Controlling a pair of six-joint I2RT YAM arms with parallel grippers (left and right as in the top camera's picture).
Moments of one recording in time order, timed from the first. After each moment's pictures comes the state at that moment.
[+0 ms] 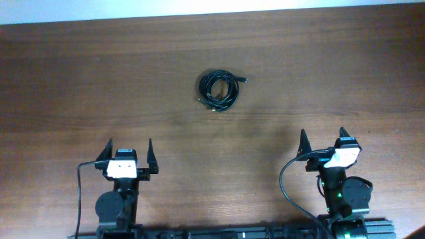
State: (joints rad) left arm -0.02 0.02 0.01 -0.08 -0.02 0.09; right arm 0.01 0.01 0.01 -0.08 -0.01 0.05
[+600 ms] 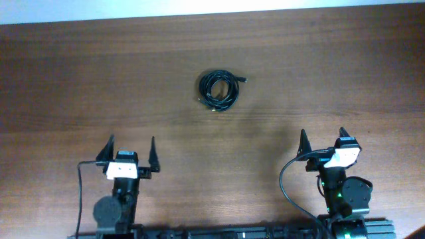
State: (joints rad) left arm -0.02 0.02 0.01 0.04 0.07 0.09; right arm 0.01 0.01 0.01 -0.08 -0.01 0.05
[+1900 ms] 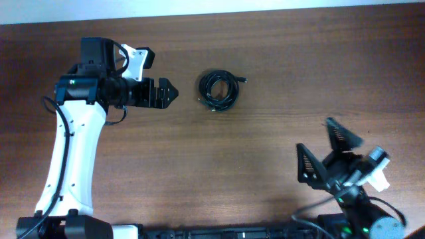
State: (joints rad) left arm -0.02 1.55 1.47 -1.04 0.52 0.08; right arm 0.01 0.05 0.29 0.19 -0.45 0.51
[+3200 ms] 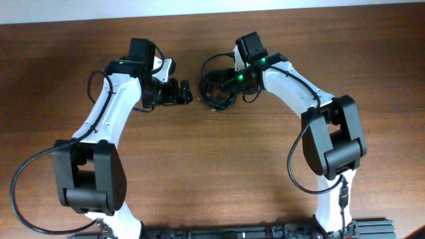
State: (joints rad) left arm -0.14 1.88 1.47 -0.92 0.35 -0.11; right arm 0.36 2.14 1.60 -0.60 -0.31 0.39
